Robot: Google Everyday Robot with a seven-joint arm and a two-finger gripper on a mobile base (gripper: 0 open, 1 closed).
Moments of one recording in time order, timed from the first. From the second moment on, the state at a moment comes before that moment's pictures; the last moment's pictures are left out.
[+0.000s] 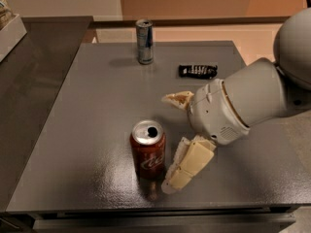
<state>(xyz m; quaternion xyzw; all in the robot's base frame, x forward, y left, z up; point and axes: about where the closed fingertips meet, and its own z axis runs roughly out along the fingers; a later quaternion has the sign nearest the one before) 0.372 -0.018 0.901 -0.65 0.65 0.24 0.30</state>
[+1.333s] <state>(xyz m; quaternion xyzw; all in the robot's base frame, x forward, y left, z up) 0.373 -0.005 0.902 -0.64 0.65 0.26 0.30</state>
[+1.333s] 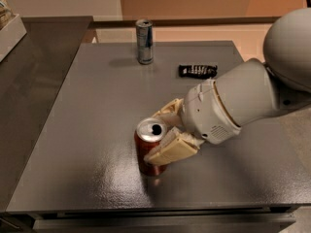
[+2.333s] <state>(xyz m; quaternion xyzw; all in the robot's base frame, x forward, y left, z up) 0.412 -0.062 0.905 -0.56 0.72 0.23 0.32</state>
